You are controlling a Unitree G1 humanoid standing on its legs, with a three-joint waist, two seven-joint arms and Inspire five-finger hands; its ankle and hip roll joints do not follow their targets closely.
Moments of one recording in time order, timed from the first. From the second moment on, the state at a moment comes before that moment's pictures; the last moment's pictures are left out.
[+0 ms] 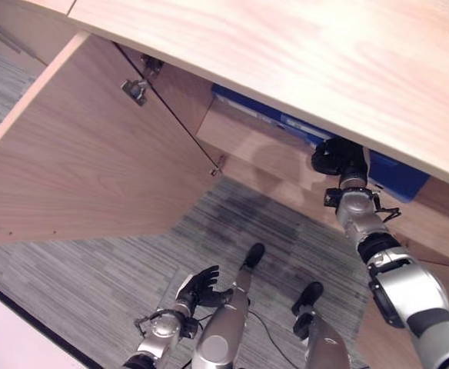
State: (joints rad) left arm -0.14 0.30 -0.48 0.89 -0.38 -0.23 -0.03; right arm -0.93 -0.38 0.30 1.12 0.45 -0.25 -0.32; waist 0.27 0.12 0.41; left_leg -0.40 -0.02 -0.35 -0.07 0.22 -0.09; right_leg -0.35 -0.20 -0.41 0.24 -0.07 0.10
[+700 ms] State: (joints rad) left arm -0.16 0.30 -0.48 0.91 -0.38 -0.22 -0.02; right arm -0.90 -0.35 0.26 1.11 0.46 -0.28 -0.31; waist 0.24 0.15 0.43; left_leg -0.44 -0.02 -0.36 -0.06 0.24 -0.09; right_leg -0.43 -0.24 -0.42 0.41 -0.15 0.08
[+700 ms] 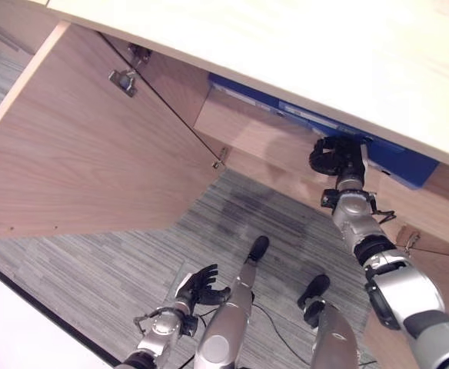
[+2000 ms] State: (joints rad) left arm 0.00 0.63 -0.51 0.49 -0.39 -0.26 -0.11; right arm -1.07 -0.68 0.19 1.15 0.54 -0.32 -0.21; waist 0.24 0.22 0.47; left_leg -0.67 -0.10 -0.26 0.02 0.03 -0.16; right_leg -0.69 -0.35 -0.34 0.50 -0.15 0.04
